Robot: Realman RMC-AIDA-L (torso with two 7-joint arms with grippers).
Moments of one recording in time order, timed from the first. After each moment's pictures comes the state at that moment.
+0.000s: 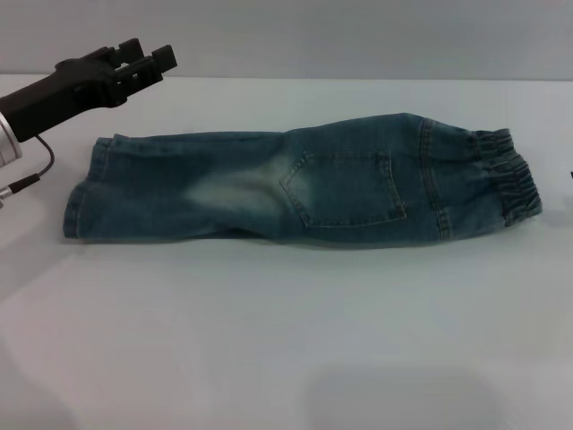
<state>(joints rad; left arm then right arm) -0.60 -2.06 0.47 0.59 1.78 1.36 -1.48 0.73 1.82 -0.56 -0.87 -2.61 -1.67 2.18</state>
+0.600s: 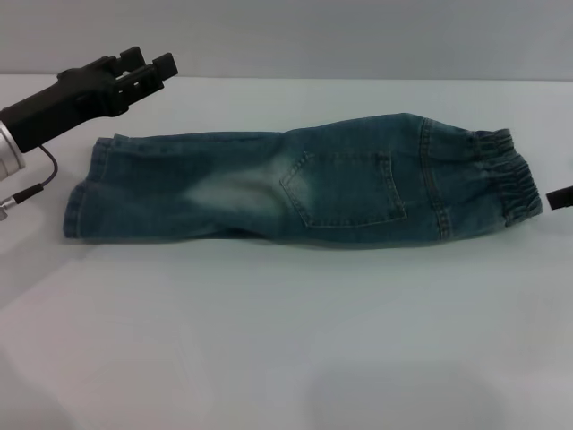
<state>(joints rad) -0.59 -2.06 0.47 0.55 1.76 1.37 -1.44 0.73 1.90 -0.61 -0.85 -2.68 -1.51 2.18</state>
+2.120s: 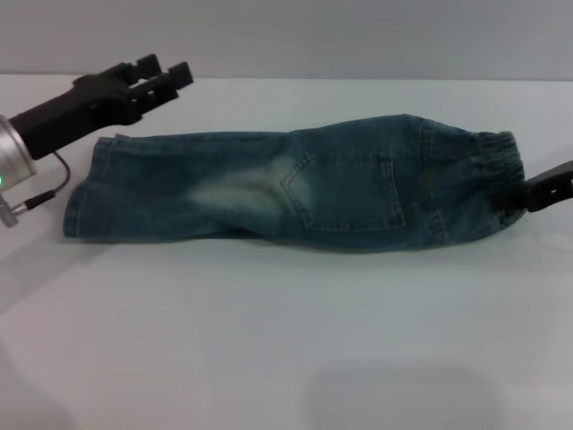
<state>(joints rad) -0.59 -2.06 0.50 0.53 1.76 1.39 -1.44 0.71 2.00 -0.69 -0.81 -2.58 -1.36 2.08</state>
